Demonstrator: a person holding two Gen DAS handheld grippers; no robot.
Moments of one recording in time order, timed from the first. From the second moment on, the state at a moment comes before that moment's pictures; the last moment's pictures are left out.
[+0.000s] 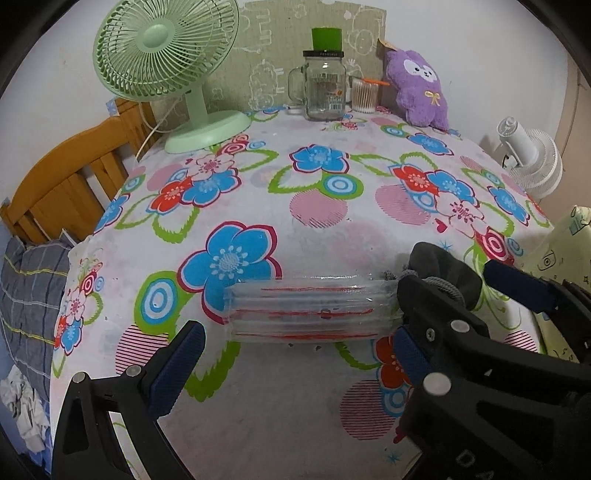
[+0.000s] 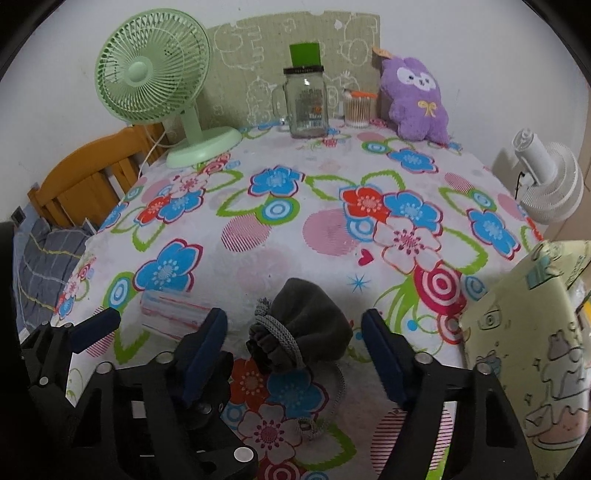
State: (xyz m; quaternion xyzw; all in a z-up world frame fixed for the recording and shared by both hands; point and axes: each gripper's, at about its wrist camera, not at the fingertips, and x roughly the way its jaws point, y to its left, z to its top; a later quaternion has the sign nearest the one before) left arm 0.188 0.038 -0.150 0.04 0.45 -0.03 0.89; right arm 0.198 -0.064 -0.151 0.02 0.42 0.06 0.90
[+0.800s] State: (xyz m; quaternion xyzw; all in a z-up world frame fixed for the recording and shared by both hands) left arm 0.200 0.024 -0.147 0.04 0.44 -0.06 0.89; right arm 0.203 -0.075 -0.144 0.03 0.41 0.05 0.91
